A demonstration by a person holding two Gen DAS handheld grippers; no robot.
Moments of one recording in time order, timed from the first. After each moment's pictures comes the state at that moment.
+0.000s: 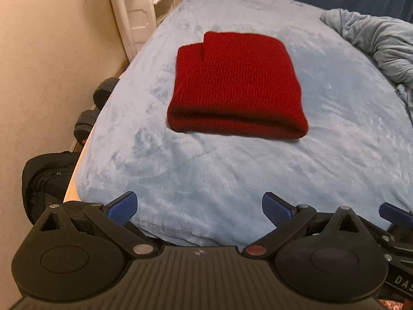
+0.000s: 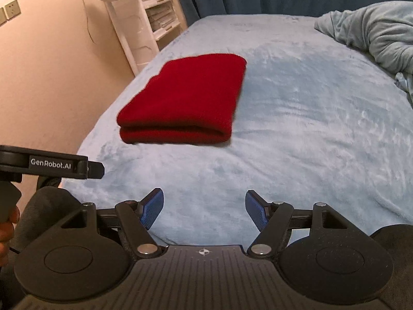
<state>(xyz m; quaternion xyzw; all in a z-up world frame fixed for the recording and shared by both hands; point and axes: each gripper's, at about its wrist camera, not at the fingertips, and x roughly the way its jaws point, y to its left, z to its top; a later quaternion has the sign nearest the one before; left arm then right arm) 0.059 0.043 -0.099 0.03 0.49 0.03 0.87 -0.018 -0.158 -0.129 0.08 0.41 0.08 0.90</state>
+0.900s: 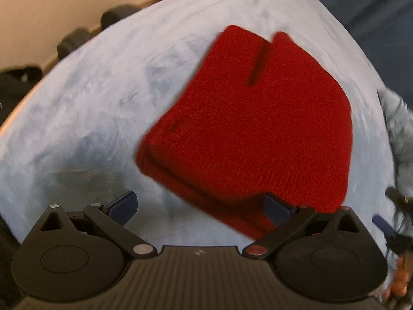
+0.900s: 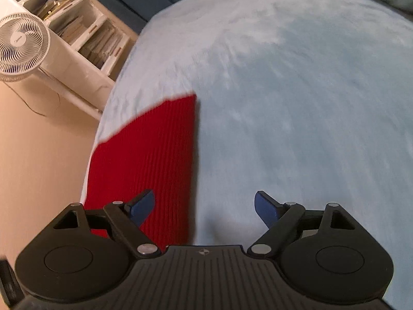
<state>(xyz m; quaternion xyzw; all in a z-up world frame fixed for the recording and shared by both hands) 0.240 0.099 -0.176 -0.26 0.54 0.10 0.79 0.297 -0.287 -0.166 0.27 0.46 0.07 0.84</state>
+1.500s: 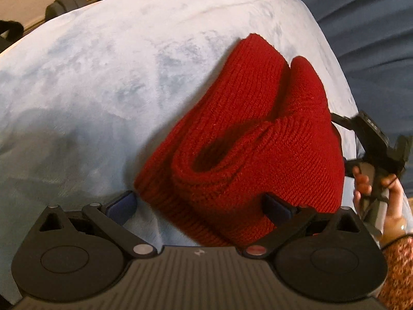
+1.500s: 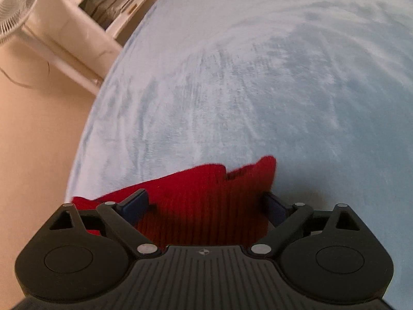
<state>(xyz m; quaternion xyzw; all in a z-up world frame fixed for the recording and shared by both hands) 0.247 0.142 -0.219 -0.38 0.51 0.06 0.77 0.499 -0.195 -0.217 0.18 0.53 0.13 0.82</state>
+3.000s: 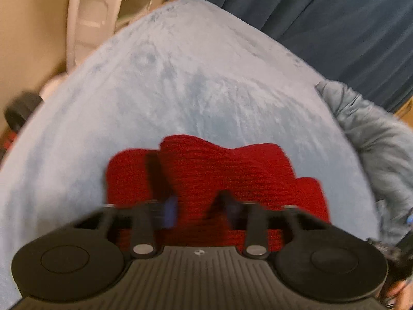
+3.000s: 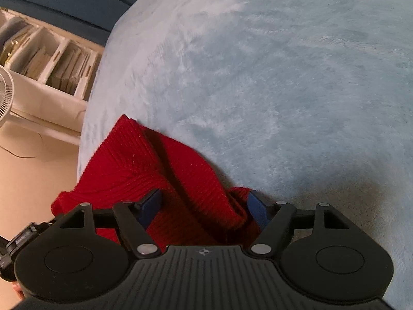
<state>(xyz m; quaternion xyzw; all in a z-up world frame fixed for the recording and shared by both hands) 0.409 0.094 -0.155 -0.15 0.45 -0.07 0.88 0.326 -0.318 -0.250 0.37 0.47 0.03 0.80</state>
